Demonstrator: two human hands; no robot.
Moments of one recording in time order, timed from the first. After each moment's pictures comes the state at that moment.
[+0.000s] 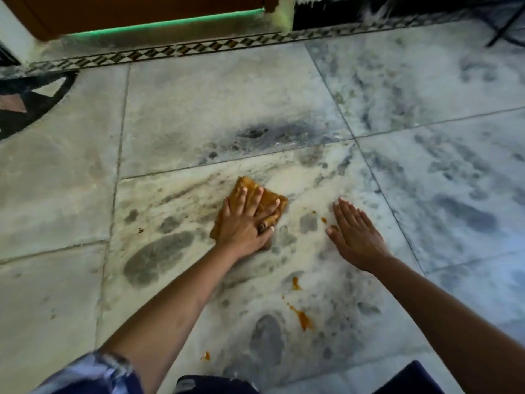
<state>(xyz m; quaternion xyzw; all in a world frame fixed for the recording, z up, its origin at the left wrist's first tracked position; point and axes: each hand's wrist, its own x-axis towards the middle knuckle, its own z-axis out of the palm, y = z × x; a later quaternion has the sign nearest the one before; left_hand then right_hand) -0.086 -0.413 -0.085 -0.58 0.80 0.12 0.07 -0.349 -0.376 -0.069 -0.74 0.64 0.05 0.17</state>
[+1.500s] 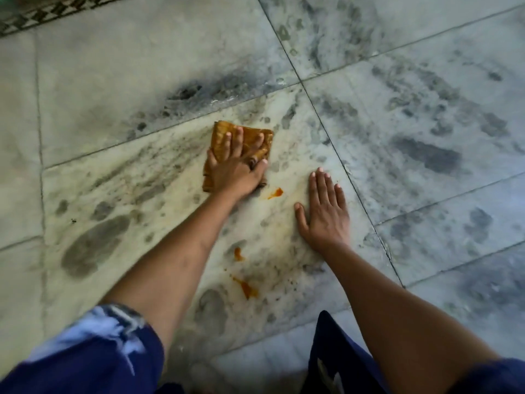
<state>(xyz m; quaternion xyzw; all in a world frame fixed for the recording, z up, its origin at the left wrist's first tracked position) -0.213 -0.461 -0.090 -0.65 0.74 0.16 0.06 -0.382 -0.337 -0.112 -0.67 0.73 -0.05 0.12</state>
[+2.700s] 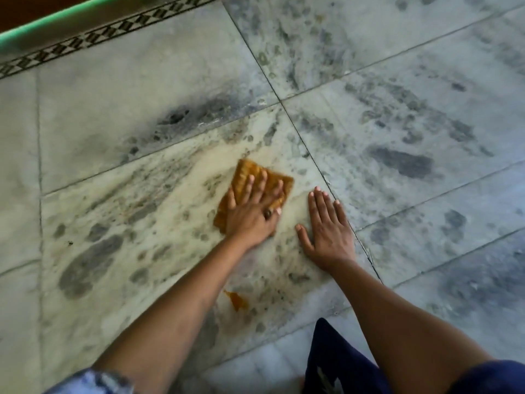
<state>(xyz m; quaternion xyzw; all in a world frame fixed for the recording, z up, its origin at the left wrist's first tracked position) -0.250 -0.388 -0.089 -0.56 0.81 0.15 0.07 -0.418 -0.312 -0.109 -0.69 0.72 -0.04 0.12</state>
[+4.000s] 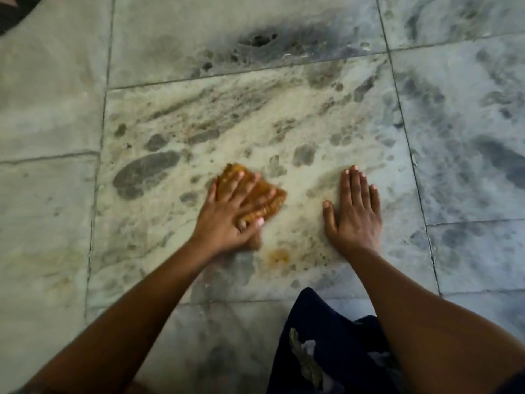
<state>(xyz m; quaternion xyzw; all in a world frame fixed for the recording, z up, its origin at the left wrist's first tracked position) -0.096 -0.291 -0.094 -0.56 0.82 0.07 0.06 -0.357 -0.307 -0.112 -0.72 0.68 -0.03 0.14</state>
